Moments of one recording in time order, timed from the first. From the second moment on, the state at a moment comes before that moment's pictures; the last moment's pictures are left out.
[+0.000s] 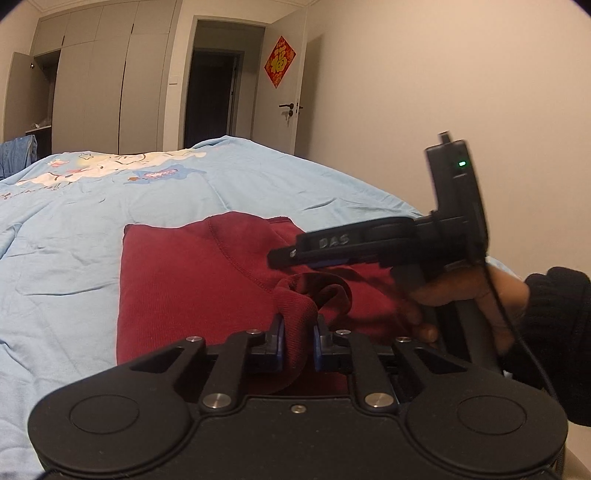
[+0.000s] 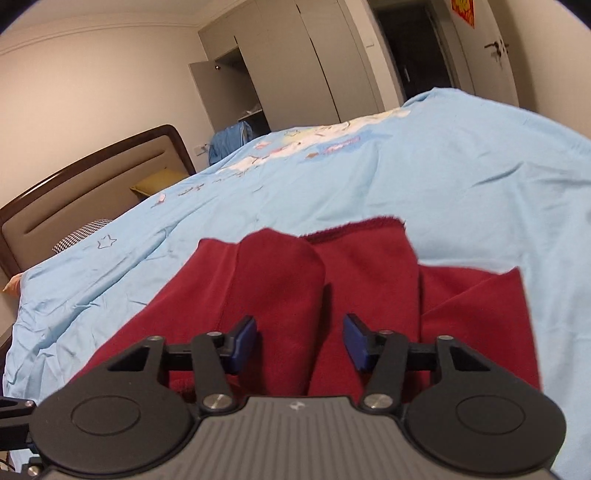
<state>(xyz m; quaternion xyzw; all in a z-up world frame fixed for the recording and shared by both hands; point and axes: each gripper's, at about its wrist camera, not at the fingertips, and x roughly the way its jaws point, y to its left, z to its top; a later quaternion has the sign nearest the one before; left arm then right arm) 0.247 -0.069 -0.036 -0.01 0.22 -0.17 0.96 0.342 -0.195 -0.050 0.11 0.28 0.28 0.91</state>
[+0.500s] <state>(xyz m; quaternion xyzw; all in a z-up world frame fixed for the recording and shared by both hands) 0.255 -0.089 -0.027 0.01 0.20 -0.18 0.96 0.324 -0.218 -0.030 0.11 0.19 0.25 0.94</state>
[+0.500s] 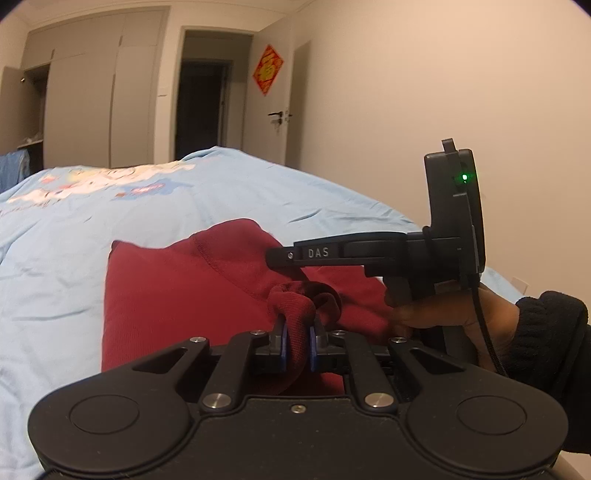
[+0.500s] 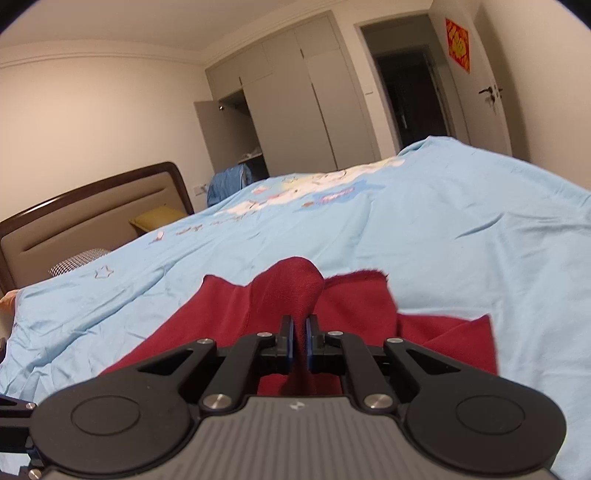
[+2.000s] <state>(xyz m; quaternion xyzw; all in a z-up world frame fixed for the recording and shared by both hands) 0.266 -0.106 -0.021 -0.06 0.22 -0.20 0.95 0.303 -0.291 -0.062 0.16 0.19 0.12 0.96</state>
